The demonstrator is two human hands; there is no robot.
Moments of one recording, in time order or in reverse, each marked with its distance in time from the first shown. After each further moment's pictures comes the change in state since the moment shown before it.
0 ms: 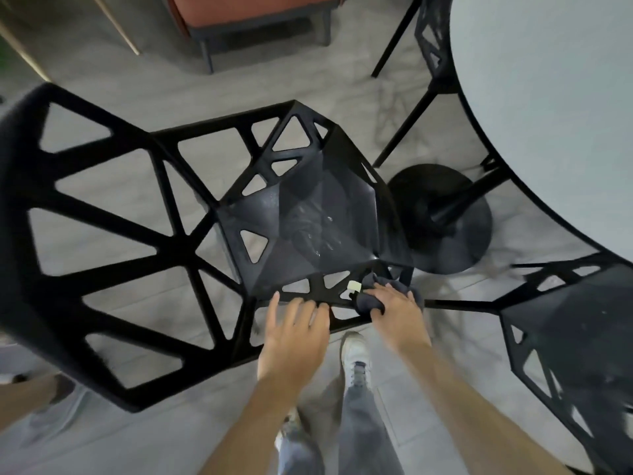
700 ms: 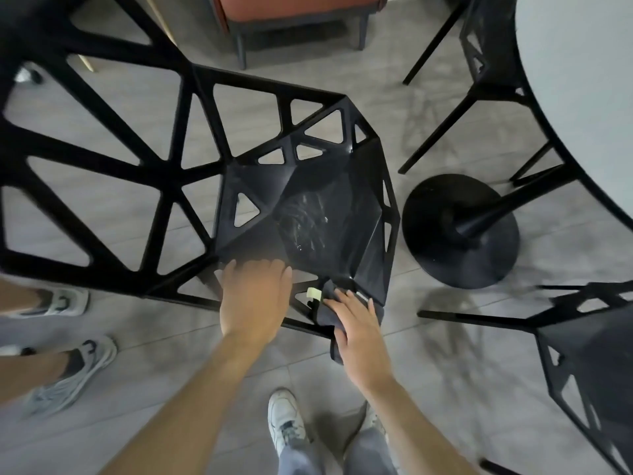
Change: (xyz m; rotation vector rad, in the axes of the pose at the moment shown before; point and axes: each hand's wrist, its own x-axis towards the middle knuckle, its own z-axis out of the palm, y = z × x) left_hand 0.019 -0.095 -0.011 0.047 -0.091 -0.323; right_hand -0.034 -0.058 0.090 0.081 0.064 -0.376
